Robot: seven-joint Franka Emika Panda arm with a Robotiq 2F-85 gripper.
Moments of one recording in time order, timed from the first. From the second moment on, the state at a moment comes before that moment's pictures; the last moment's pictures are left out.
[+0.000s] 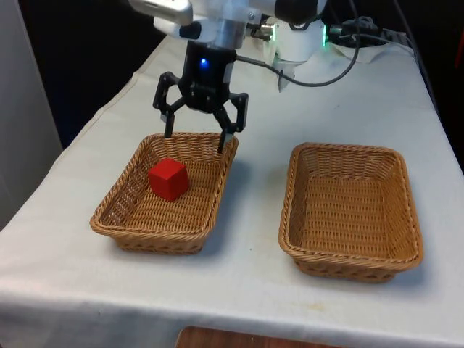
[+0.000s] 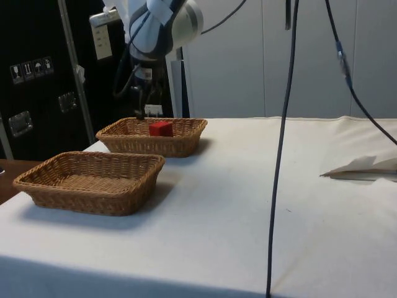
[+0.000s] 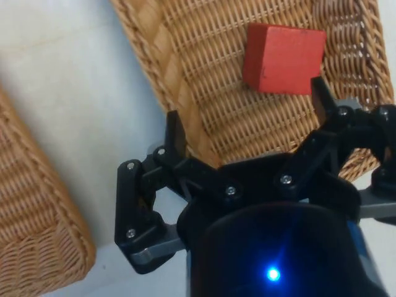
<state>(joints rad) 0.34 0.61 -0.56 -1.85 0.23 2.66 -0.21</state>
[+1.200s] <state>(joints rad) 0.40 0.47 -0.52 -1.89 0.21 2.65 -0.18</state>
